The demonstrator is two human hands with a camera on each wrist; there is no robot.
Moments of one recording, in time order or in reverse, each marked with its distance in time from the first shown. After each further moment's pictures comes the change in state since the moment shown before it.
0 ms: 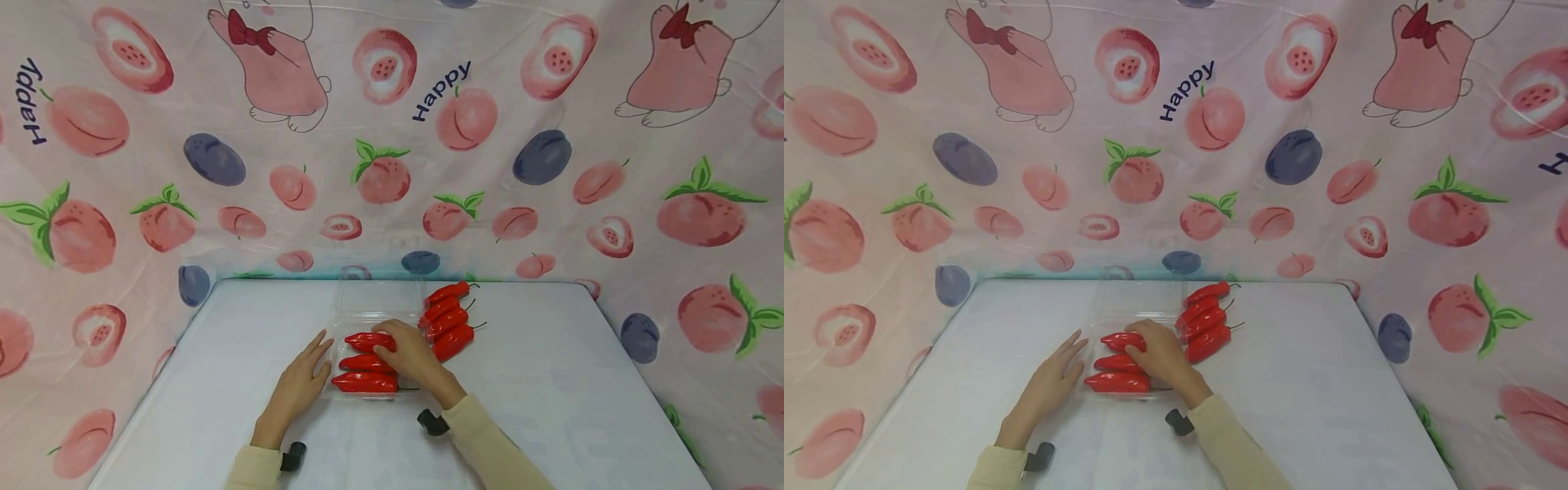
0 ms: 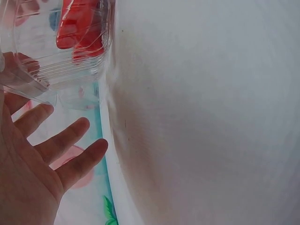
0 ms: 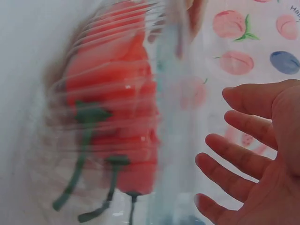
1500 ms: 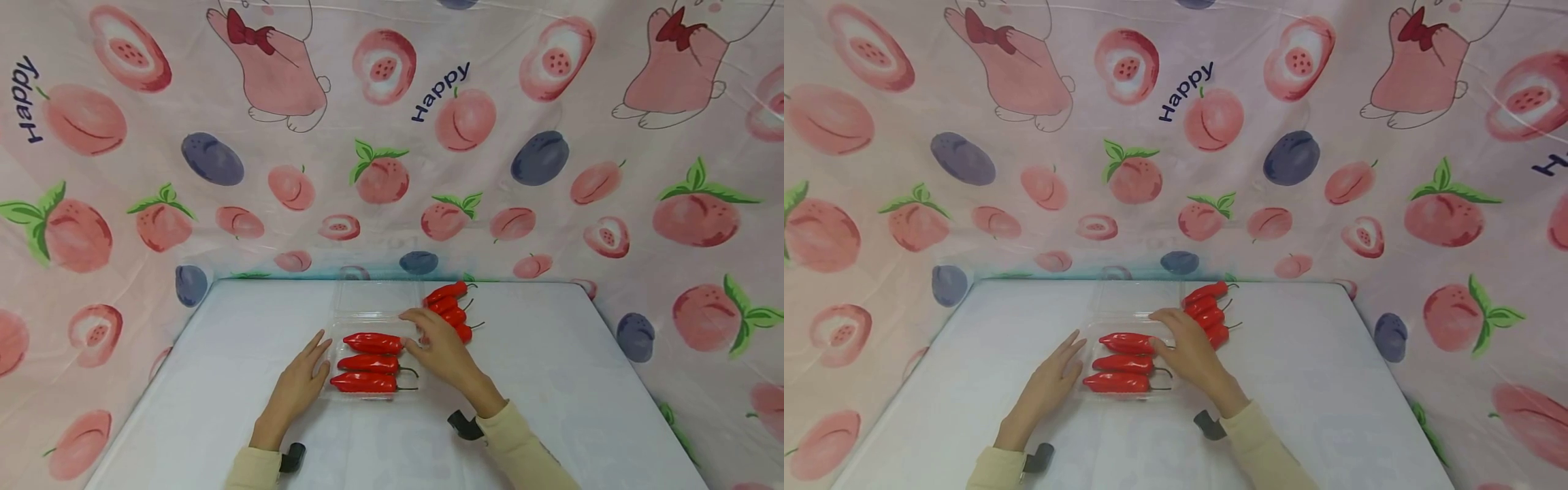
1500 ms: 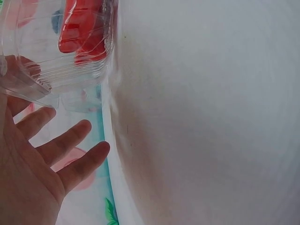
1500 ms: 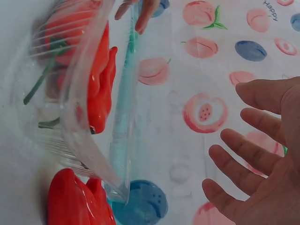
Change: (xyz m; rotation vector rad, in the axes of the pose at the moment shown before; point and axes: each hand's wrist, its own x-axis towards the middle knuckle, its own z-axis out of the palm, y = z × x) left_hand -0.001 0.001 0.001 0.003 0.021 0.008; right_hand -0.033 0.005 -0.055 0.010 0.203 -0.143
